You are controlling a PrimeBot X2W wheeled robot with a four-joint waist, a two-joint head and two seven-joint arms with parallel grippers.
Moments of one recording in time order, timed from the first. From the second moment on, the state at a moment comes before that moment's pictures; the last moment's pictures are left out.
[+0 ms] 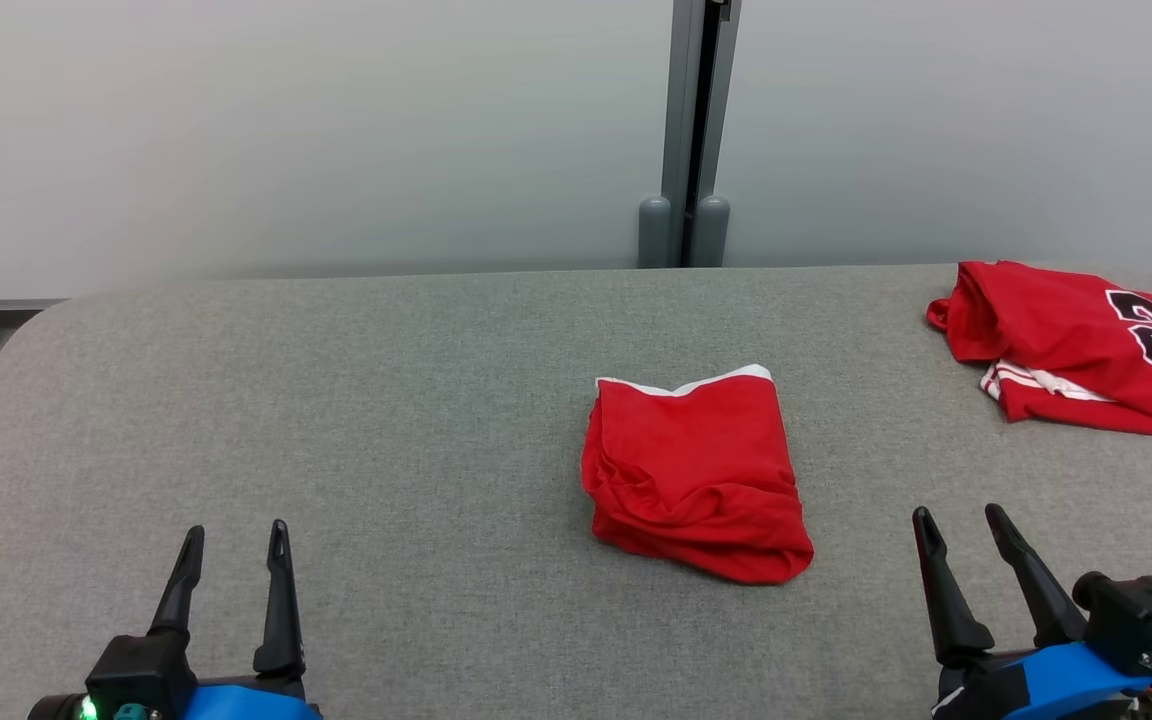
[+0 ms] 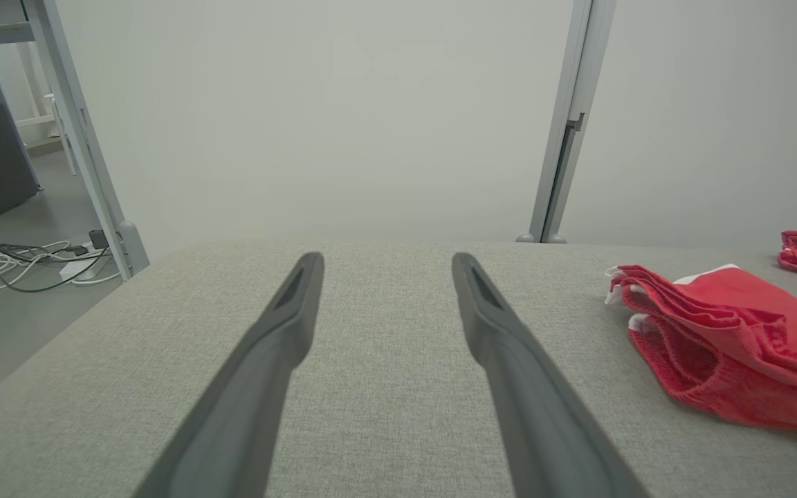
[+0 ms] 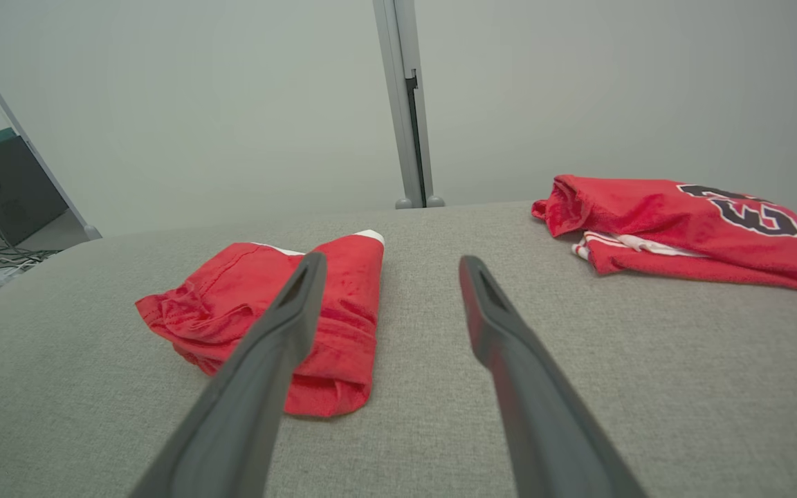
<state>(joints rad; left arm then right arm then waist) 0.08 0.10 -0.01 0.12 -0.13 -0.05 -0.18 0.07 -0.05 -0.03 0.02 0.22 0.13 -0.04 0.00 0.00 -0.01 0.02</state>
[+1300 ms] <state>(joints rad) -0.07 0.10 -0.05 0.16 -0.17 -0.04 -0.22 -0.39 -0.05 -0.07 0.43 0.09 0.13 0.03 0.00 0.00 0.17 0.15</state>
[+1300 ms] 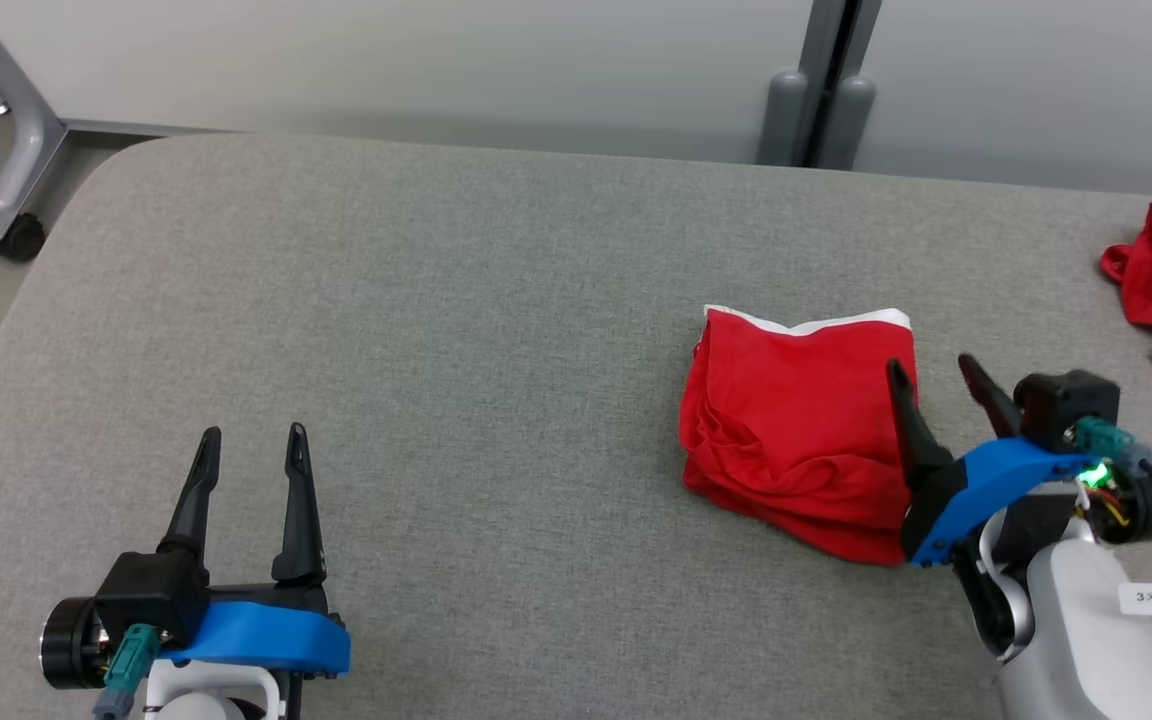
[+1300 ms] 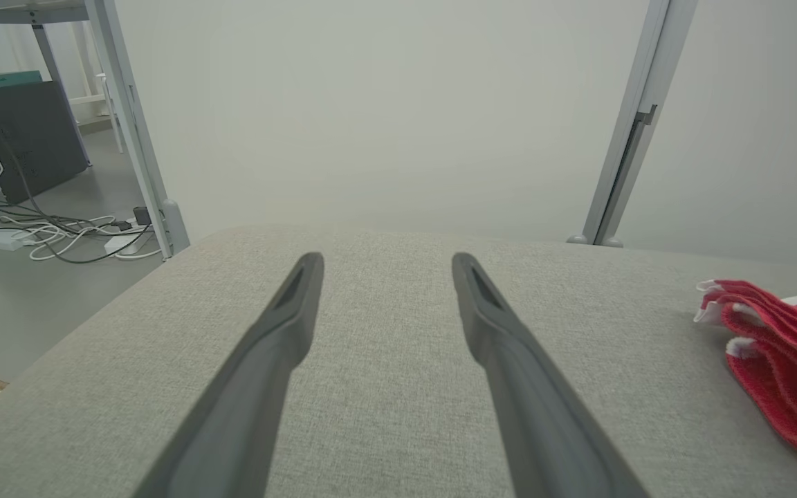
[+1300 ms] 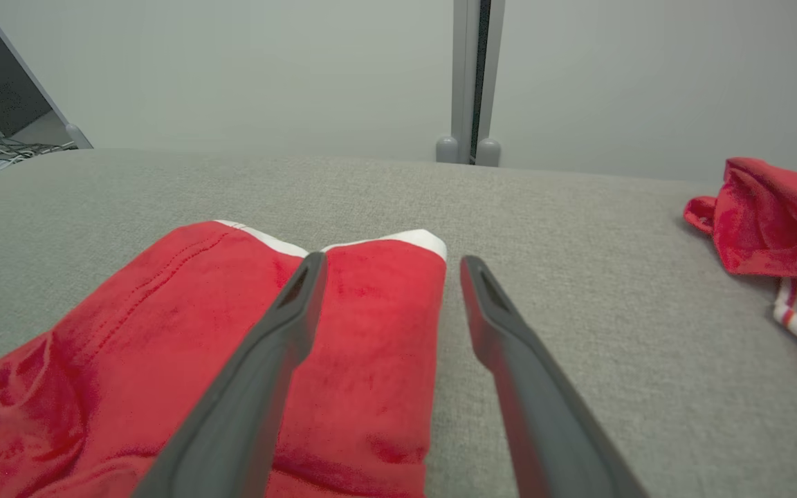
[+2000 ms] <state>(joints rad) -0.11 0.09 -0.09 0.22 -0.18 -0.04 -0.24 -0.44 -0.06 -0.02 0.81 0.11 0.13 -0.08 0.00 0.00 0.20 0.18</state>
